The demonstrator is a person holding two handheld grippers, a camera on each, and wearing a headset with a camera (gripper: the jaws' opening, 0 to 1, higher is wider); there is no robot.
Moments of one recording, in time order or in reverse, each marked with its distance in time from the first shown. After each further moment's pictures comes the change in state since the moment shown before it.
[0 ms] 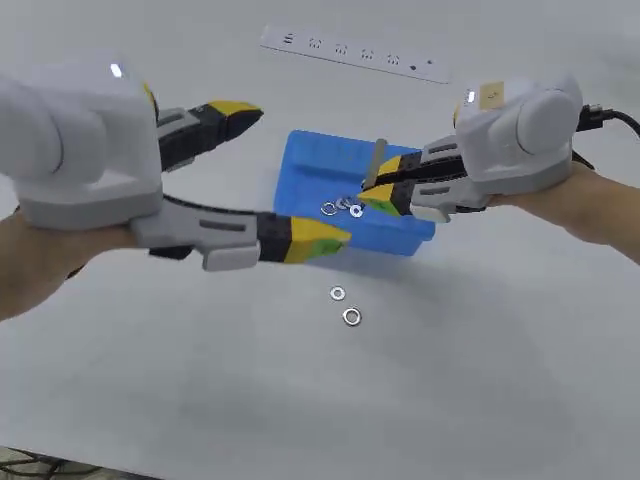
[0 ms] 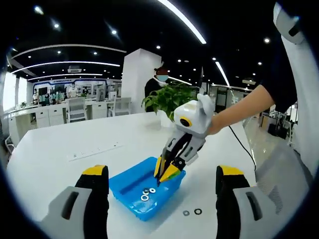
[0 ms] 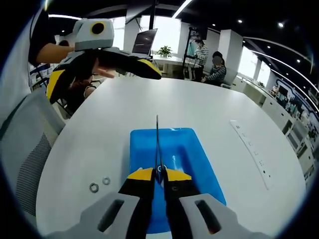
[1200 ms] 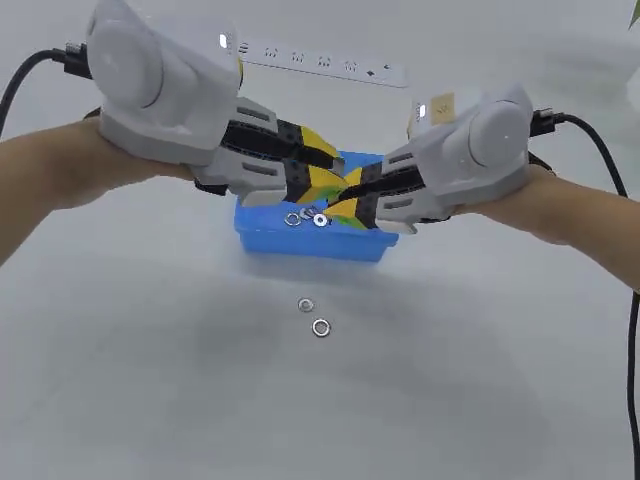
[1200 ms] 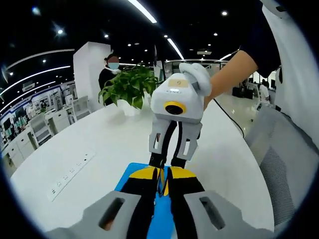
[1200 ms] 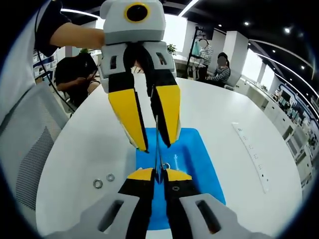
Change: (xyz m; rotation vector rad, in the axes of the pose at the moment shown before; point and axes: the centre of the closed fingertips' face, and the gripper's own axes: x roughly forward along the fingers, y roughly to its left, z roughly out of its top) left arm 0.062 -0.024 -0.017 0.285 0.185 -0.351; right arm -0.003 0.008 0.001 -0.051 0.021 0.016
